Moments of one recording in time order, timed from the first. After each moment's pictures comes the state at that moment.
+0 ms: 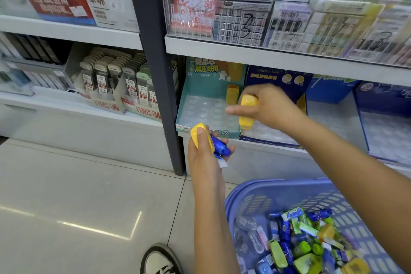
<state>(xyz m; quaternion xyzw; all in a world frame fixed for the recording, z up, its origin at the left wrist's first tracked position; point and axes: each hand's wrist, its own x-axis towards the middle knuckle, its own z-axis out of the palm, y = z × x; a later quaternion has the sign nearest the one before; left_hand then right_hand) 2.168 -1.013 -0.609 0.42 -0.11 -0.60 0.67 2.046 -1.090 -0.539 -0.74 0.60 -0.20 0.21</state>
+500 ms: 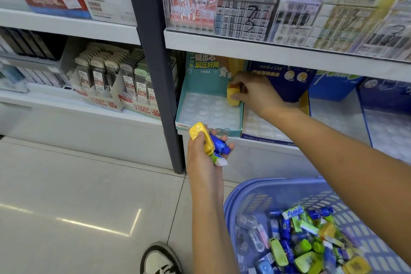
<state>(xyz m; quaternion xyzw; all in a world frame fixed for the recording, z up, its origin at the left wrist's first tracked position) 2.174 -1.015 -0.618 0.35 -0.05 -0.65 0.67 2.043 -1.156 -0.587 -0.79 0.57 -0.20 0.10</state>
